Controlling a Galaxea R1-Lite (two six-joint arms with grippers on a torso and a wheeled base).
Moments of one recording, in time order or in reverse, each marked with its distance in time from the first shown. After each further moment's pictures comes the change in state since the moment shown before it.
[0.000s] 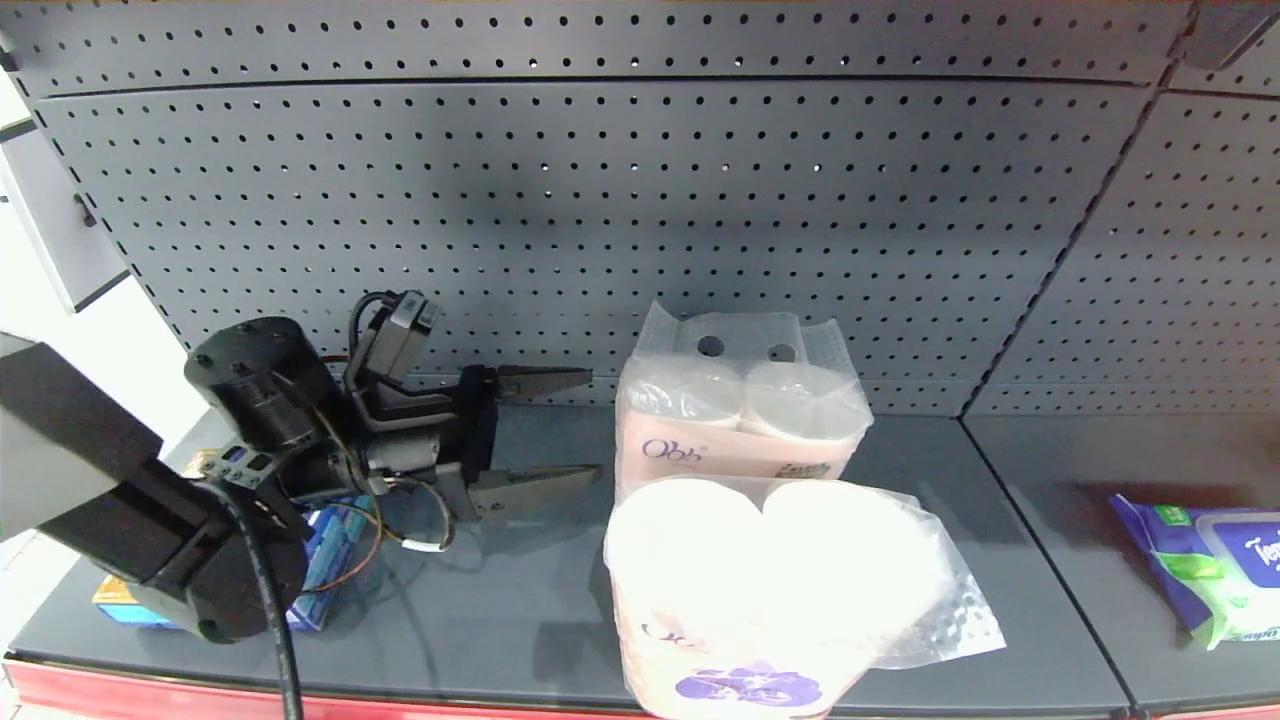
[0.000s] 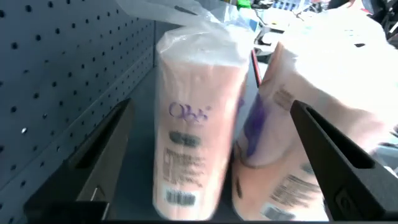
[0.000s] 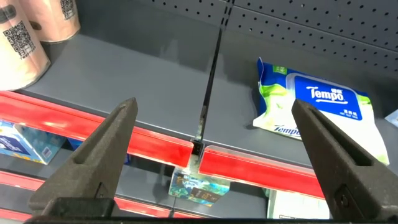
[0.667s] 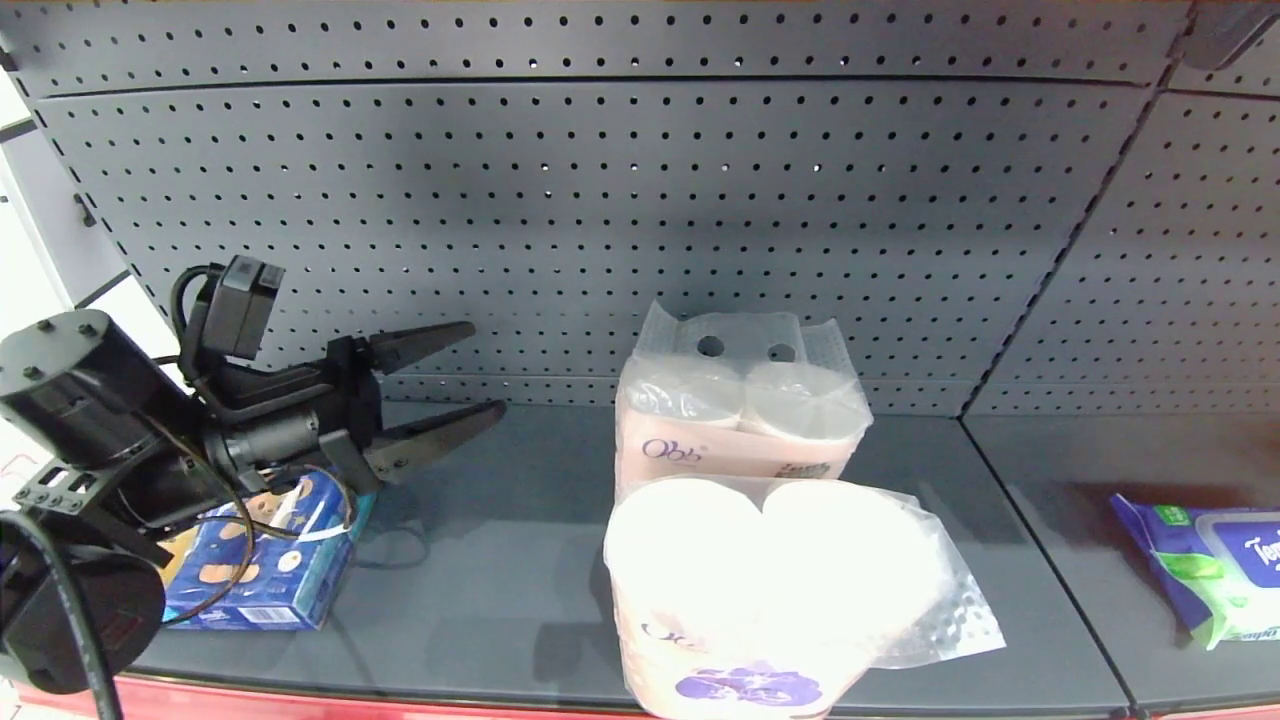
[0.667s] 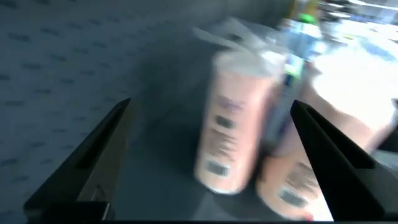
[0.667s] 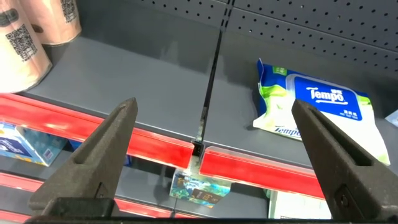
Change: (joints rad) left arm 0.155 -0.200 0.143 0.004 0.160 0.005; right arm 0.000 -0.003 -0.003 -0.001 -0.001 0.004
